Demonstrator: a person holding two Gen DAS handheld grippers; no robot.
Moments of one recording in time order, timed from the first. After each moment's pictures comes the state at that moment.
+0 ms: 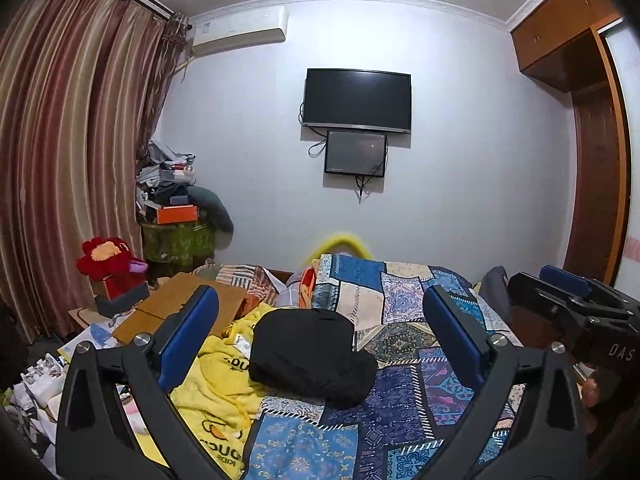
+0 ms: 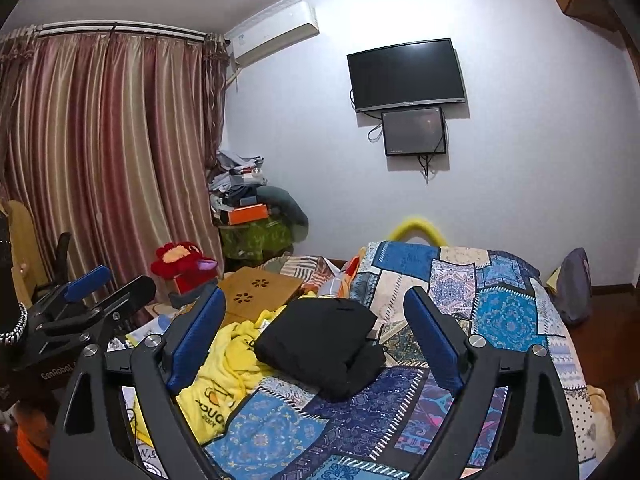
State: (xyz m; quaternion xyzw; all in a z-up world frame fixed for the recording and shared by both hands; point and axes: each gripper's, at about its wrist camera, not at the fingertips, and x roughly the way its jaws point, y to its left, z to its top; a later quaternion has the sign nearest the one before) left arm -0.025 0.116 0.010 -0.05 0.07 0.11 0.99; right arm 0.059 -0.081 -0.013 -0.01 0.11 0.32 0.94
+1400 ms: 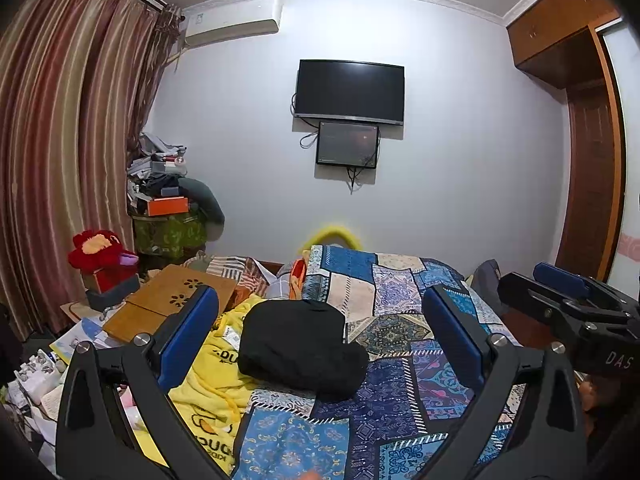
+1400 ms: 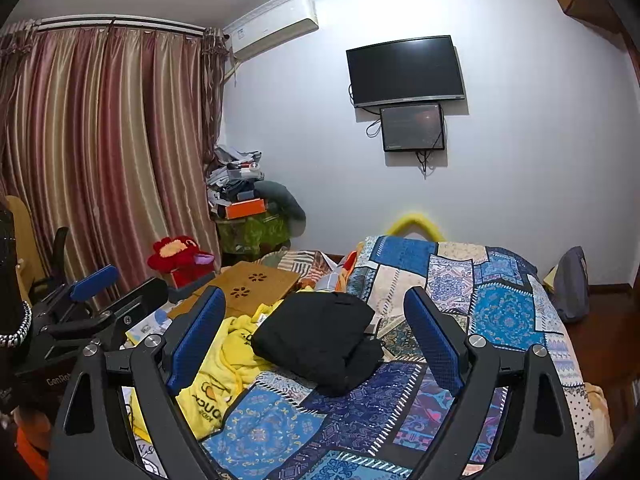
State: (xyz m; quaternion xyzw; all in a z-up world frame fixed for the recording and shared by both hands) left arm -0.017 0.109 0.004 -0.05 0.08 0.09 0.99; right arm 0.055 -0.076 -0.012 -0.01 0.12 0.32 0.94
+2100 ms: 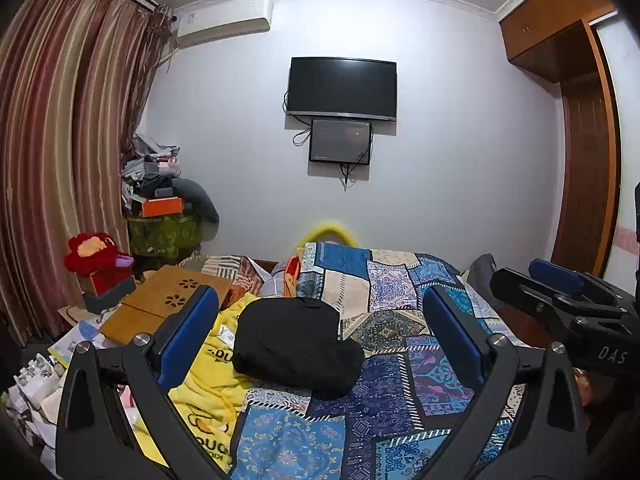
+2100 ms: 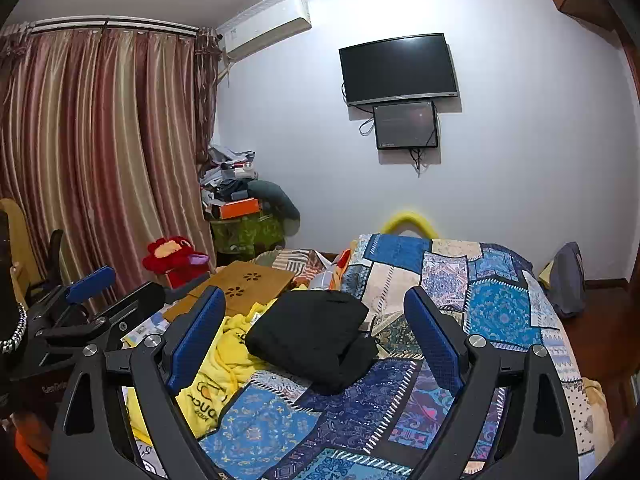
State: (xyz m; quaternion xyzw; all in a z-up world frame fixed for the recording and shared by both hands) left arm -0.016 0.099 0.003 -0.04 0.09 0.08 0.99; right arm 0.055 -0.079 -0.014 -0.01 0.12 0.31 0.94
